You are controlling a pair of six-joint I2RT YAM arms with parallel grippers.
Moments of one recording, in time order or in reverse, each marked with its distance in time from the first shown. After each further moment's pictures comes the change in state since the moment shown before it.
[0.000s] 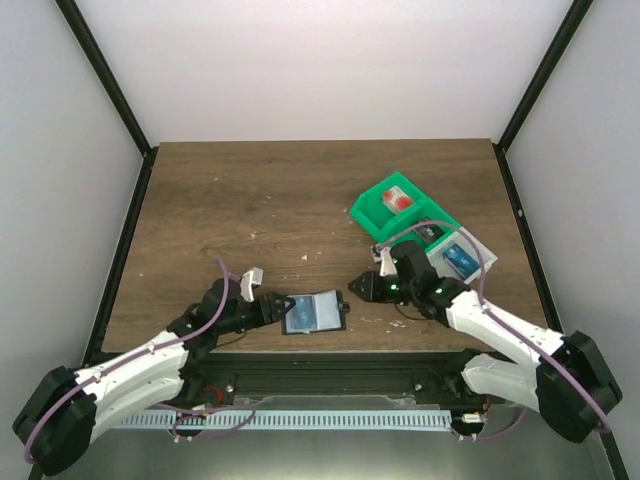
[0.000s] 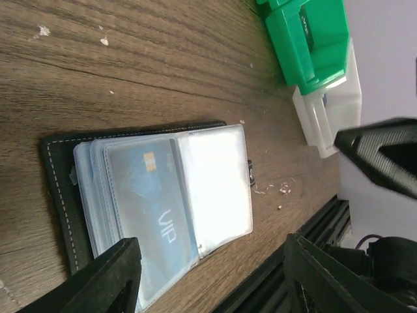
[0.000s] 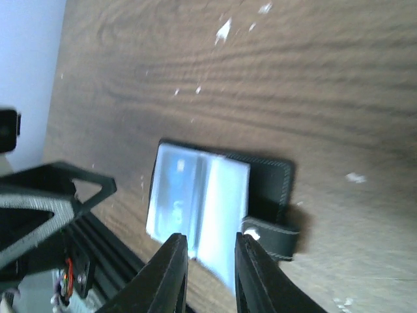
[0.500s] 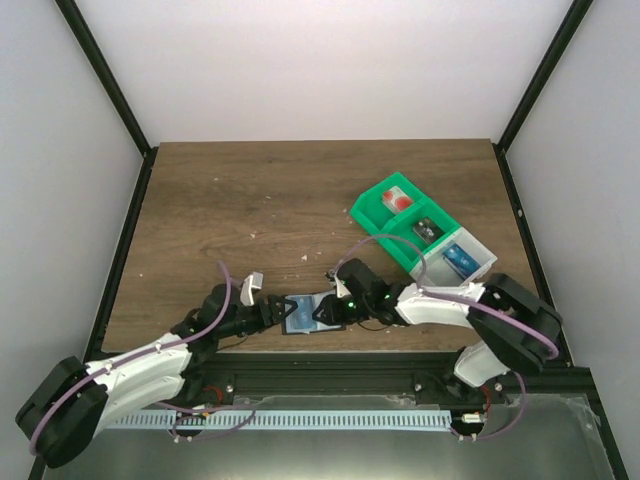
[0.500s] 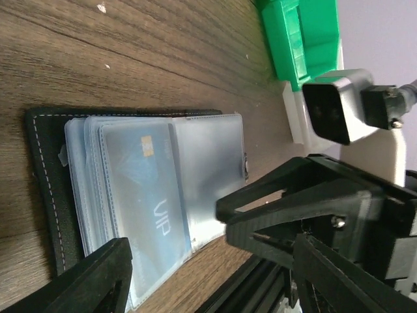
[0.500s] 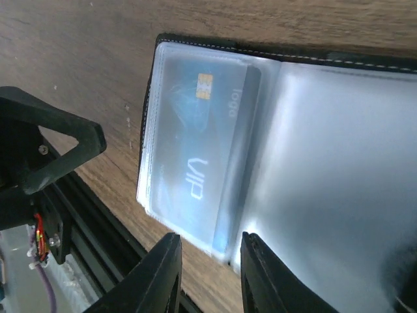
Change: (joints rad) left arm 0.002 0.077 -0.078 0.204 0.044 -0.101; right arm 0.319 0.406 0.059 0.221 0.022 0.124
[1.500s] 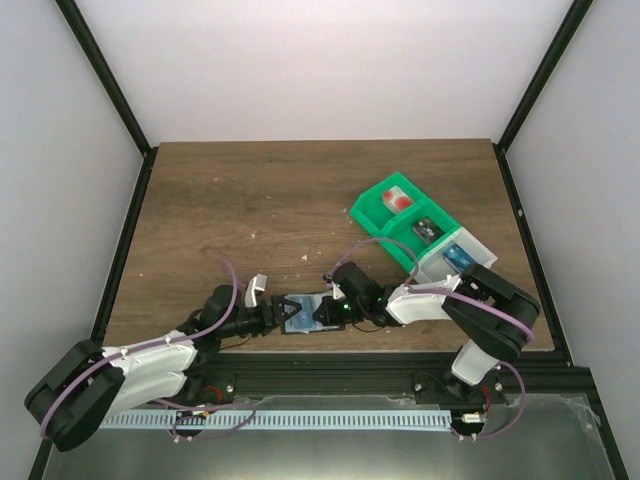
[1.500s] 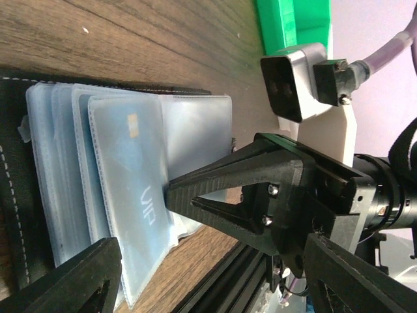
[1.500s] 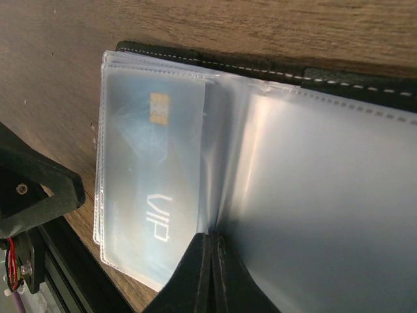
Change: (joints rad) left arm 0.006 0.112 -0.036 0.188 0.083 -0.075; right arm 0.024 0.161 0.006 0.144 0.040 0.019
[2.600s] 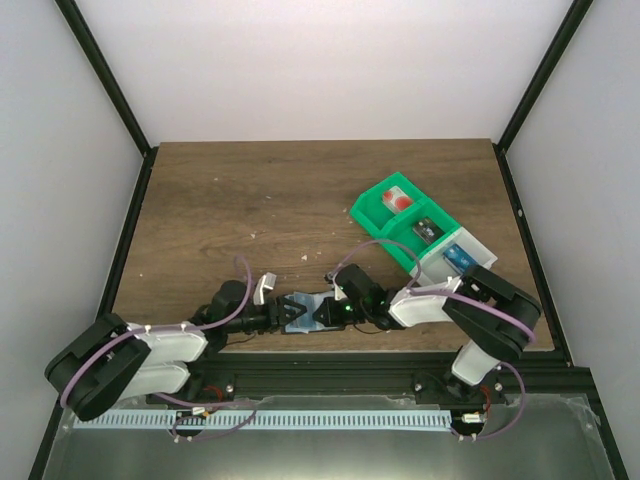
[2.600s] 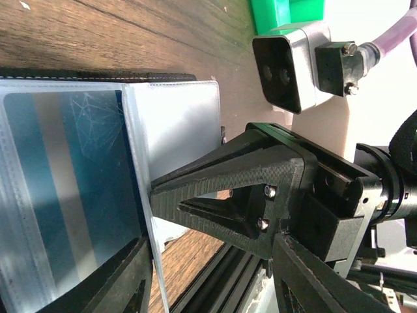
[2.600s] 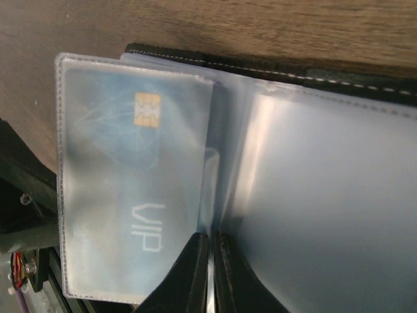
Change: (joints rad) left arm 0.000 0.205 0.033 0.165 0.082 0.020; right arm -0.001 -0.003 -0.040 0.079 -0.006 0.006
